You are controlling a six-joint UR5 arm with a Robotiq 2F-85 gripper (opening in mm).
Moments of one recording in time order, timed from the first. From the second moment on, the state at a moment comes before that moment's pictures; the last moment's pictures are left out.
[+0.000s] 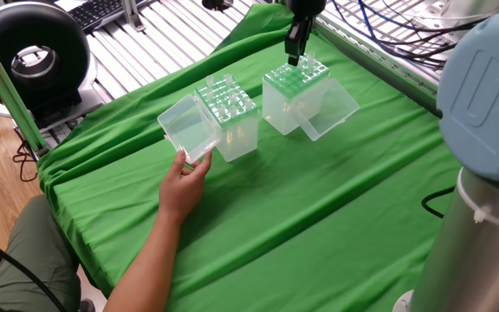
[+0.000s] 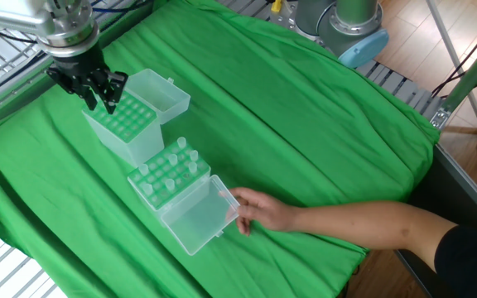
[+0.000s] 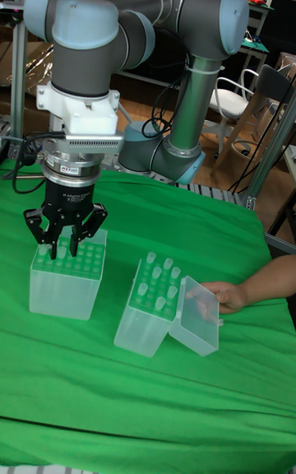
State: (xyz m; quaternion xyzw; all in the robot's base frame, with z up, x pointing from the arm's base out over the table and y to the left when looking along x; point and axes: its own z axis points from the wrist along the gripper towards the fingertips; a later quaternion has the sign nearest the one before) arm 0.583 -0.129 0.145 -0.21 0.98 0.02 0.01
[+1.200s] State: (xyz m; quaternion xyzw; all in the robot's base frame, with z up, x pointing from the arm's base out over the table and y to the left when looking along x) arm 0.564 -0.138 0.137 -0.20 0.98 0.01 0.00
